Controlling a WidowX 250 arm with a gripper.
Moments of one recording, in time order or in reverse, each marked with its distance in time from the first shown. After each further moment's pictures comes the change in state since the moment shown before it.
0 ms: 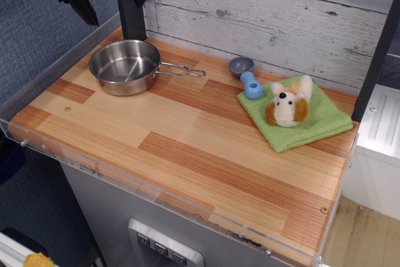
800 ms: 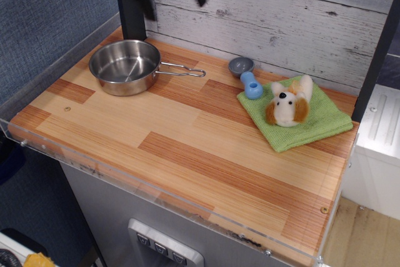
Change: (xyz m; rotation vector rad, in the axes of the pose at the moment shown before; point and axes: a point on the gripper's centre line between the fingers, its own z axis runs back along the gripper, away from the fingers) arm -0.038 -0.078 -0.001 -0.022 0.024 -0.180
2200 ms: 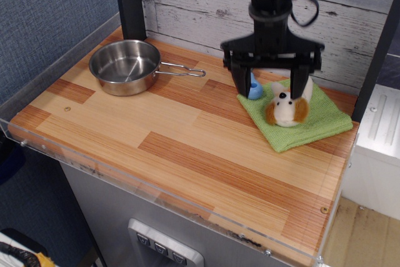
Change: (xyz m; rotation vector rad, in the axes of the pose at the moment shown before) arm -0.091 -0.073 -0.087 0.000 0.149 -0.412
